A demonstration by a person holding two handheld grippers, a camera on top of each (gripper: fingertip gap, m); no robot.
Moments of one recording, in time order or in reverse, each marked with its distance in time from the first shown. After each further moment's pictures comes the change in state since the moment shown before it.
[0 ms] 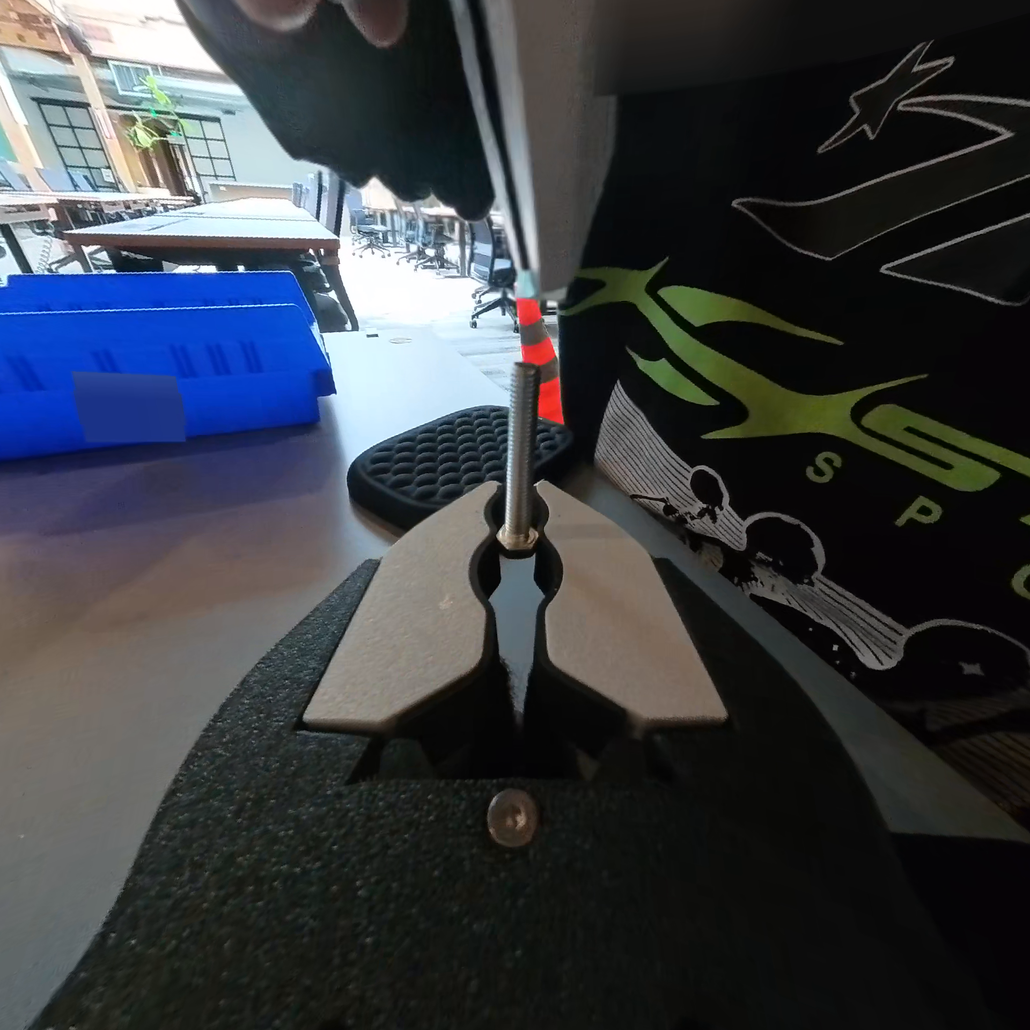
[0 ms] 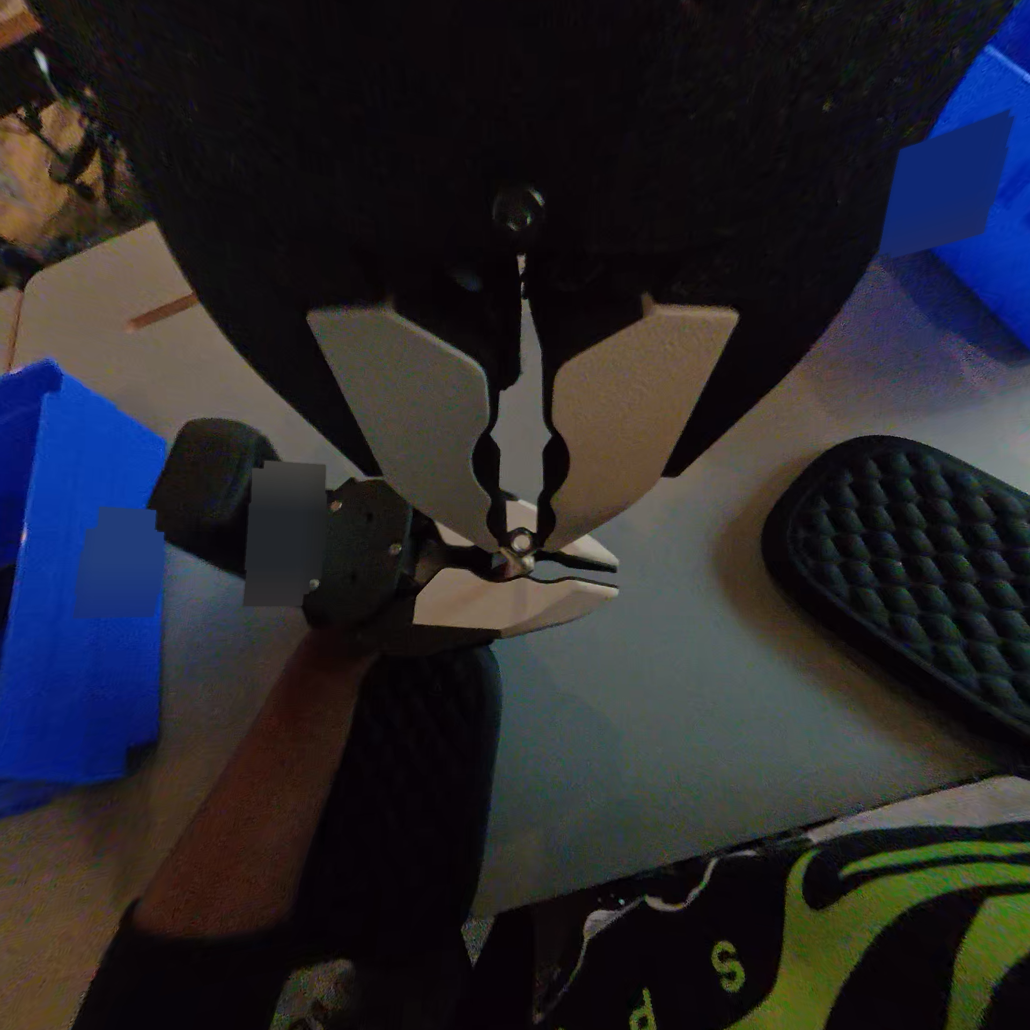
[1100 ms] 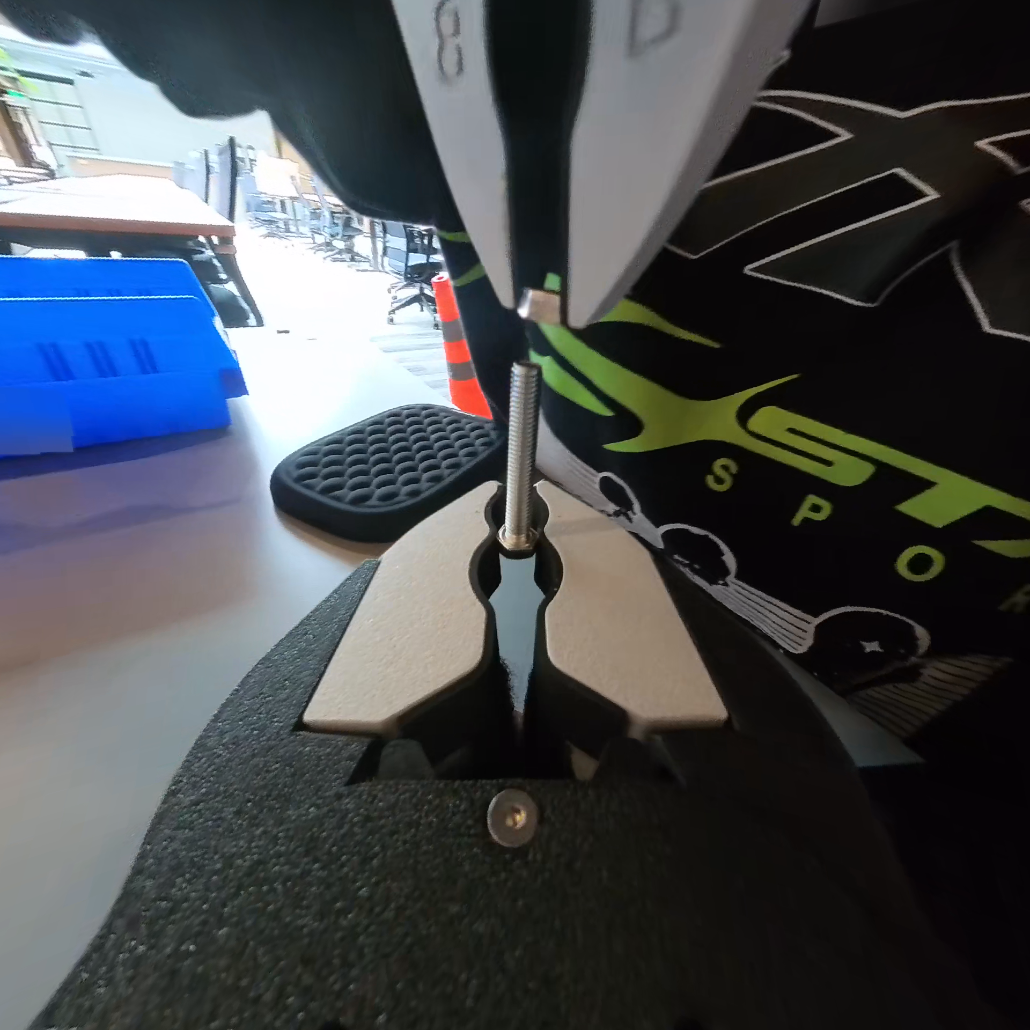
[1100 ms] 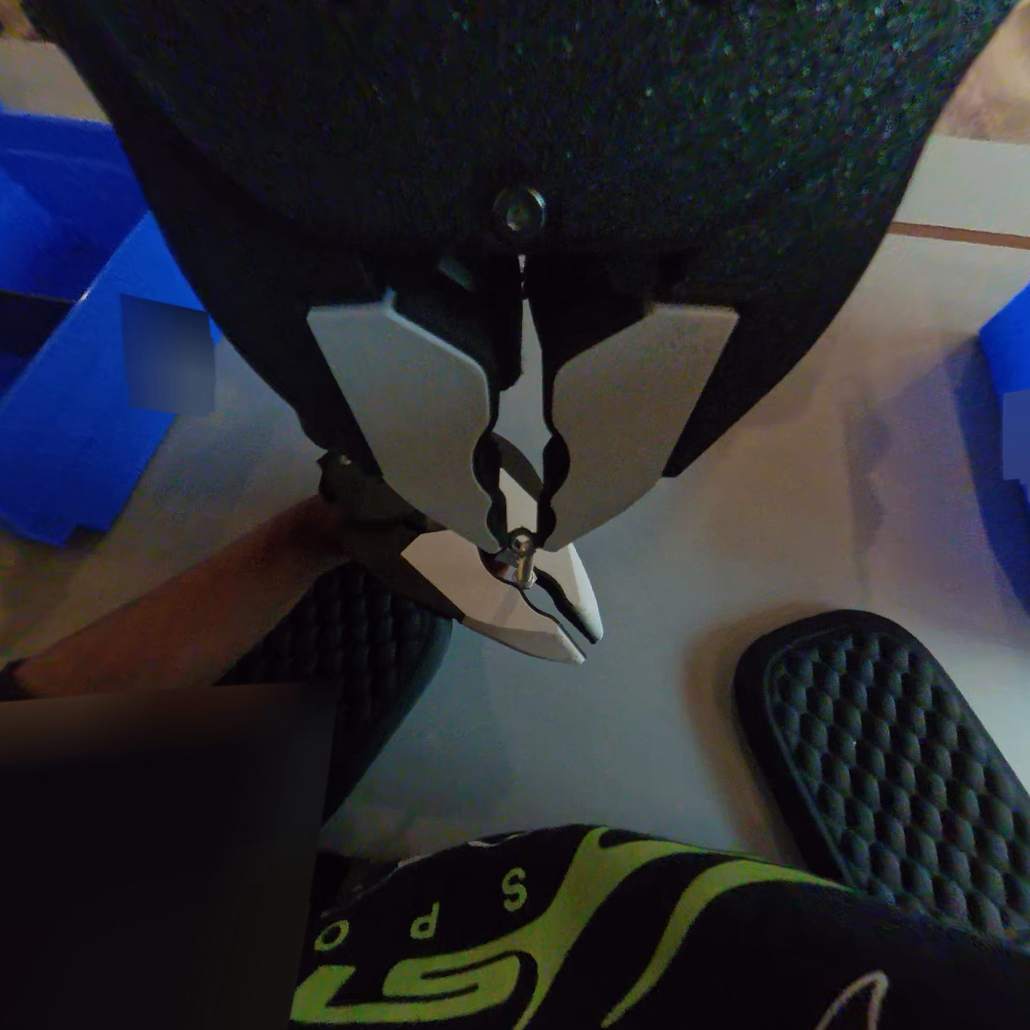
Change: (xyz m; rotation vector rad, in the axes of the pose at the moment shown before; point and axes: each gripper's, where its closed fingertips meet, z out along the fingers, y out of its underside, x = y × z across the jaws) left arm 0.019 0.000 -0.002 -0.006 0.167 -0.036; right arm 0.012 -0.008 0.007 -0.001 -0.298 -0.421
